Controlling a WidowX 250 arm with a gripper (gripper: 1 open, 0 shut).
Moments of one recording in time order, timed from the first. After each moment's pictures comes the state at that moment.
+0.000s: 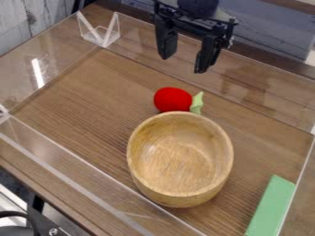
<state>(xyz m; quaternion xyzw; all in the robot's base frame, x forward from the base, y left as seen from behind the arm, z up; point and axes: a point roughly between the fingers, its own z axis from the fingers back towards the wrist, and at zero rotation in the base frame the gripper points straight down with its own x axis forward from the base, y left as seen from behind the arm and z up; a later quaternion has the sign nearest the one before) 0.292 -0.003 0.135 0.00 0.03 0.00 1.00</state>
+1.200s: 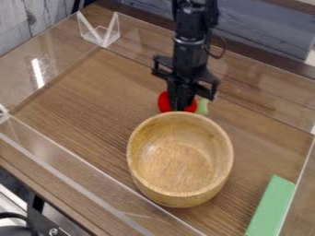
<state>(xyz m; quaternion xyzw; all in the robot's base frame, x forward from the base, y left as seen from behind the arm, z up) 0.303 0.010 0.054 -0.01 0.03 -0.03 1.00</state>
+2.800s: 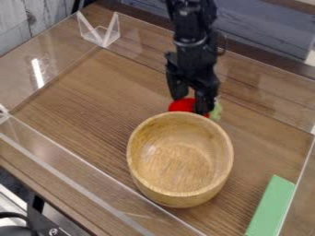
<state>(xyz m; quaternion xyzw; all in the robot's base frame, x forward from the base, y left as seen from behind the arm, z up) 0.314 -0.011 0.045 -0.05 -0.05 -0.17 0.98</state>
